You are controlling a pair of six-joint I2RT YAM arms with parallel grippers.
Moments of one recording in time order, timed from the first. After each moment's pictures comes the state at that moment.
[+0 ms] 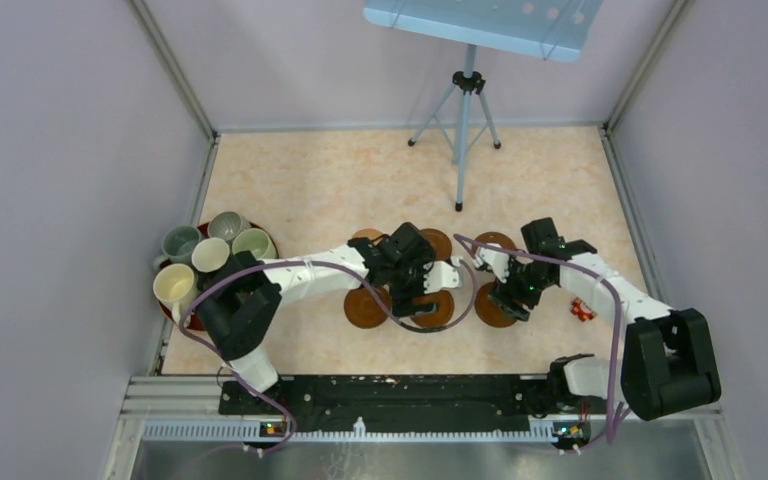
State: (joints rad) left arm -0.92 1.71 1.08 -0.42 0.28 0.61; right arm 0.24 1.25 0.67 -0.75 -0.36 -0.86
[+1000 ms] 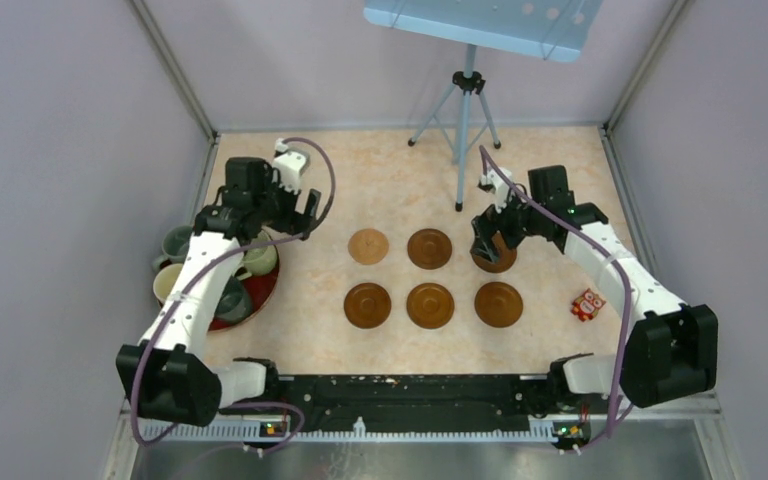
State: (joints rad) left arm -0.18 1.22 1.14 -0.60 0.22 0.25; right arm 0.24 1.29 1.02 -0.57 -0.51 -0.40
